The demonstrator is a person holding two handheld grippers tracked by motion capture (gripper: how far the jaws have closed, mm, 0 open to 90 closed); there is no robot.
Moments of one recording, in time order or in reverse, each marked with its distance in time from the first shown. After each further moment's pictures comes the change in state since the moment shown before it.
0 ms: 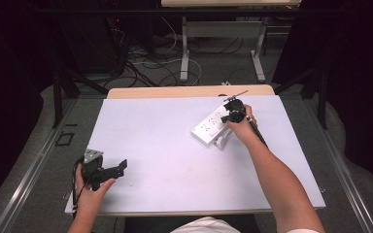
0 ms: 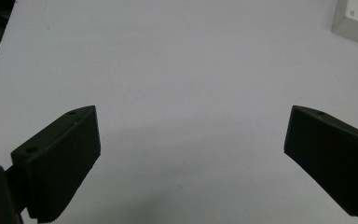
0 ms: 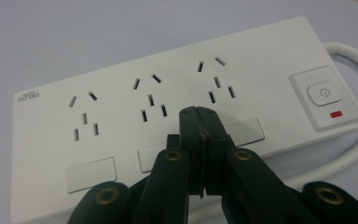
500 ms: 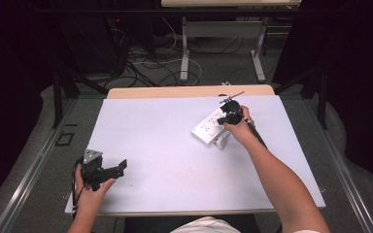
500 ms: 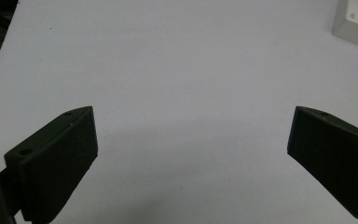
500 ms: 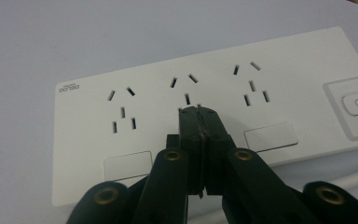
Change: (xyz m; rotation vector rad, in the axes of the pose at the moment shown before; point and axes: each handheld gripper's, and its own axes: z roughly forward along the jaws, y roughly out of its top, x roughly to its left) left arm 0.000 0.000 -0.001 -0.001 -0.004 -0.006; right arm 0.016 0.000 -0.004 -0.005 0.053 -0.046
